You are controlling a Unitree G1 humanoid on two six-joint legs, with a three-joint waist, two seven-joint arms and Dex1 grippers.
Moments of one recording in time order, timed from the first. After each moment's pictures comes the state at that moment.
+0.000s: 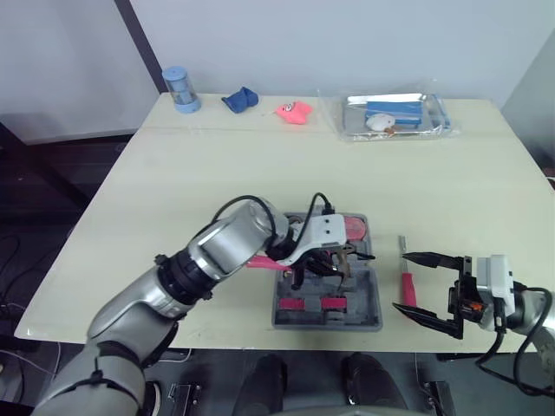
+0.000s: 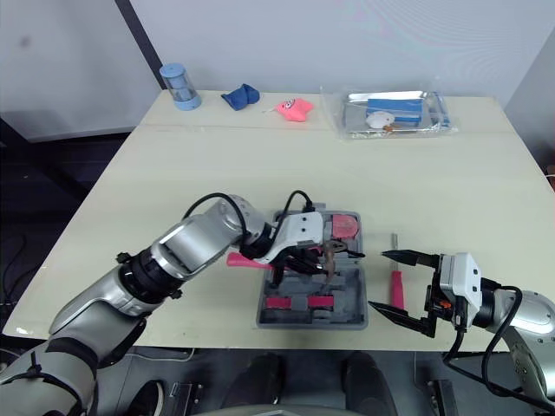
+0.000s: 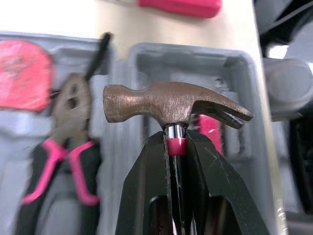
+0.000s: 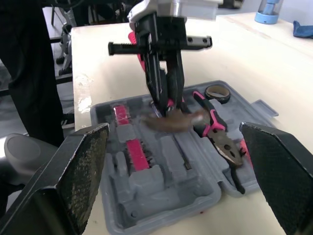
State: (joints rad) left arm -0.87 0.55 -0.72 -0.18 -0.21 0.96 -1.12; right arm 0.21 -0.70 -0.18 -0.39 0.55 0.05 1.14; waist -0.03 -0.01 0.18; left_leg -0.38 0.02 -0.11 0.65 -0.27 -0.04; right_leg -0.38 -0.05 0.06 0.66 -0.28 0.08
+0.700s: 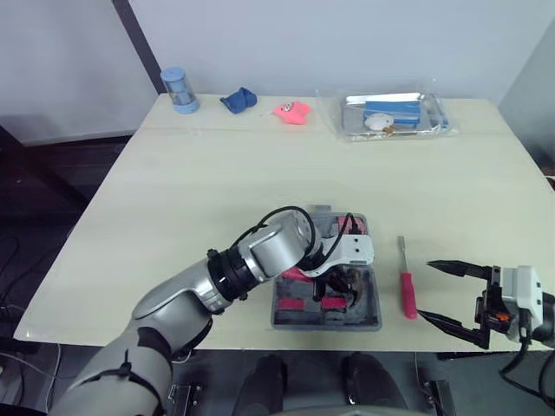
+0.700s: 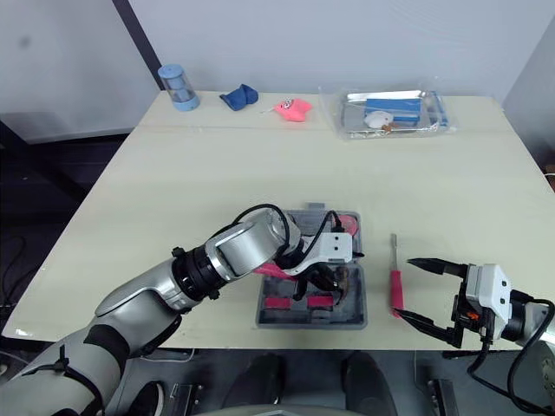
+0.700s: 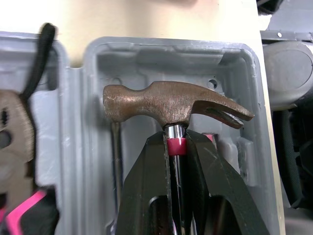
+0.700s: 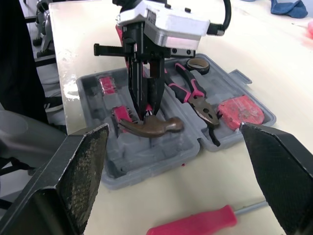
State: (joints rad) left arm -0.94 0.39 -0.88 0.00 -0.09 0.98 -1.12; right arm 0.31 -0.74 -0.30 -0.34 0.55 -0.01 1.20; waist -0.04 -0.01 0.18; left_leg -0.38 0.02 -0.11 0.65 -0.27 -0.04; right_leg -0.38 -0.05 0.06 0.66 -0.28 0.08
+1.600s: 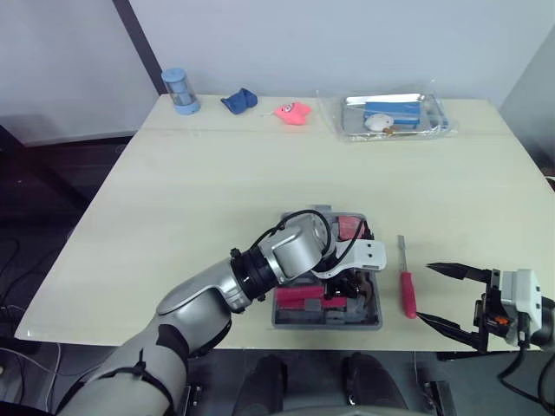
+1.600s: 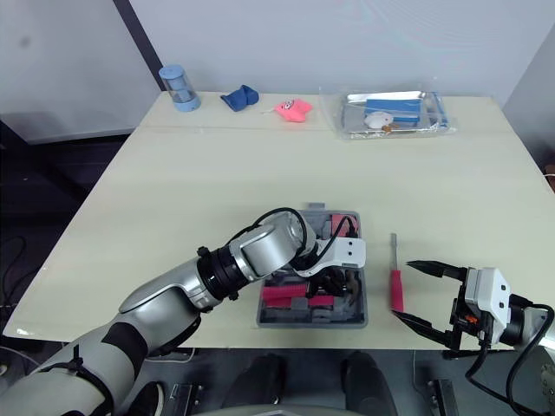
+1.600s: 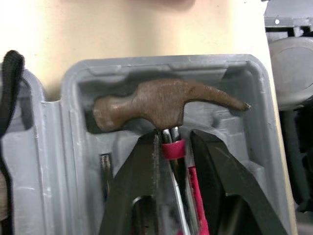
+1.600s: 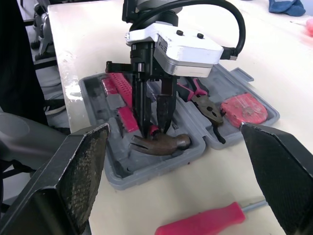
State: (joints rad) left arm -0.96 0.29 -0.91 0.12 0.00 0.92 -1.17; right arm 0.33 -0.73 -0.29 -0.35 0.55 -0.01 1.17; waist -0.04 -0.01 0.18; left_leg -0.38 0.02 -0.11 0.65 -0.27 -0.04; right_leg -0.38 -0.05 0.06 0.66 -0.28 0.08
